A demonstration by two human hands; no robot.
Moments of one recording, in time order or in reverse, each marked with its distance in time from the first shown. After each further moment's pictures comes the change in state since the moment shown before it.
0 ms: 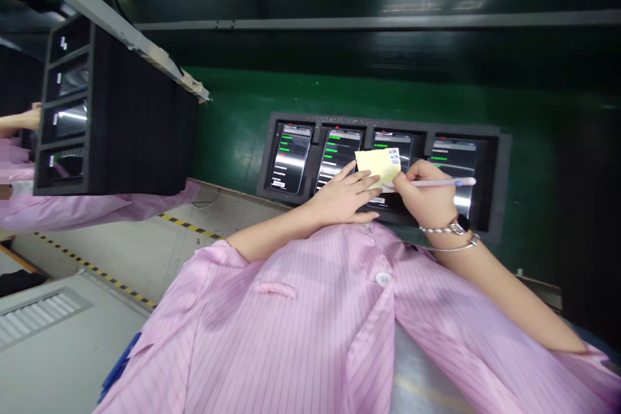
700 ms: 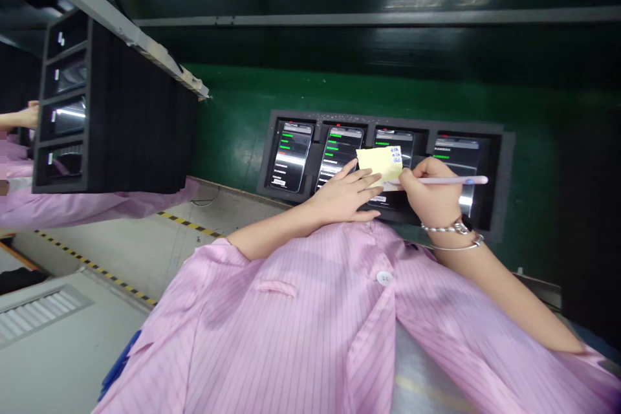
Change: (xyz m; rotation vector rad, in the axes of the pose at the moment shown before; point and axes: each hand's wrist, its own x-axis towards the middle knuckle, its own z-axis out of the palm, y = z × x) left_hand 0.000 0.000 0.002 -0.004 -0.004 -0.005; right_hand 0.000 0.000 -0.001 0.026 0.061 0.063
